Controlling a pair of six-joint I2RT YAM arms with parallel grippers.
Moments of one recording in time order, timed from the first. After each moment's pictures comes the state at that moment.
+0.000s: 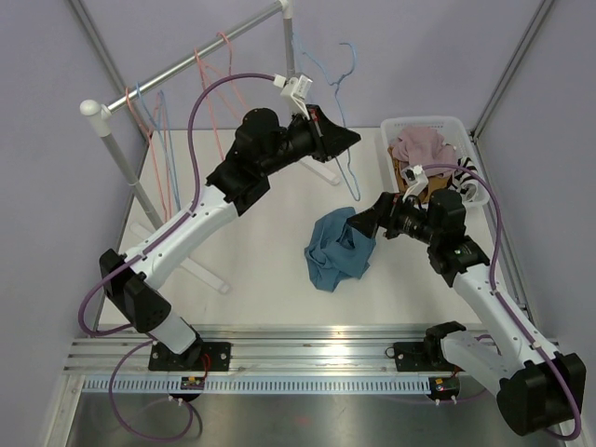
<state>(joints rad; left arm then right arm) -0.73 1.58 1.65 0.02 0.30 -0.58 0.28 0.95 0.72 -0.05 -0.58 0.53</state>
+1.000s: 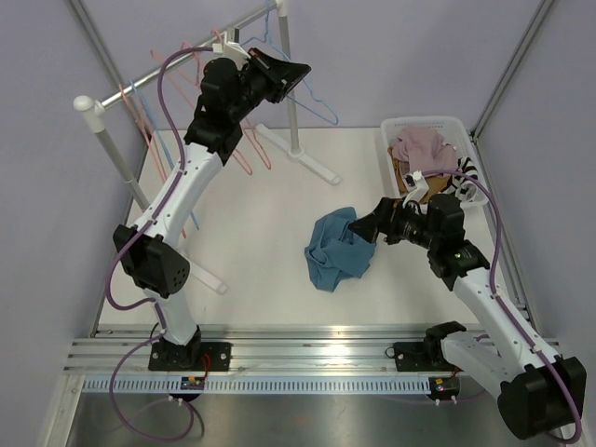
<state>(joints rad) -0.40 1.82 2.00 -0.05 0.28 -1.13 0.28 0.91 0.69 -0.11 -0.54 0.53</state>
